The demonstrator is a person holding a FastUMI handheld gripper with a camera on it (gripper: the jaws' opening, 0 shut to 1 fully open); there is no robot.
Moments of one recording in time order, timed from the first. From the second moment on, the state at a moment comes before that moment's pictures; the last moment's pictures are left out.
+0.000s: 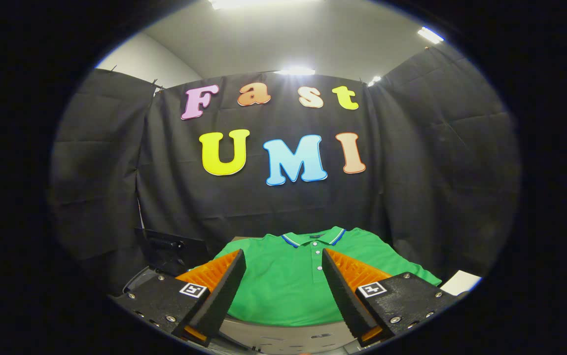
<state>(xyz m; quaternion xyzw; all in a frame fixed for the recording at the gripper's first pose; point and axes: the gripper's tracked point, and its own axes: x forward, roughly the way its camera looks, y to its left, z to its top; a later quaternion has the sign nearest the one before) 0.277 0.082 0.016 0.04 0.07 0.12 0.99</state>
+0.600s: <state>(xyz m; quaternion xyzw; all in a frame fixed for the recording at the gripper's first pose) 0.372 0.051 -0.029 -0.01 0.21 0.08 0.97</state>
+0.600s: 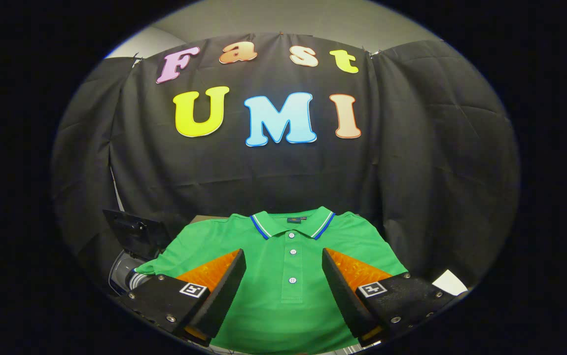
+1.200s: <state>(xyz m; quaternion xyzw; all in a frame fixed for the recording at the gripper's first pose) 0.405 0.065 -0.083 -0.01 0.32 0.12 0.94</state>
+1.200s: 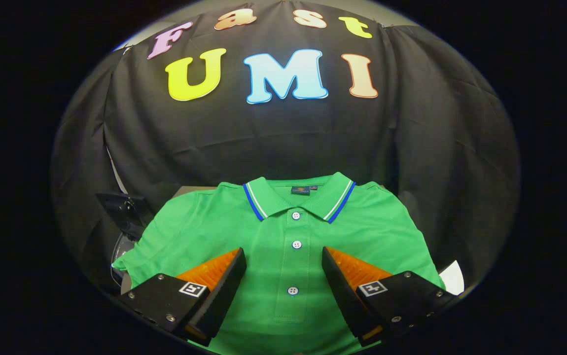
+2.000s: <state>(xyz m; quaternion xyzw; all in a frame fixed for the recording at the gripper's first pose) 0.403 0.063 -0.084 -0.01 0.33 0.12 0.94</state>
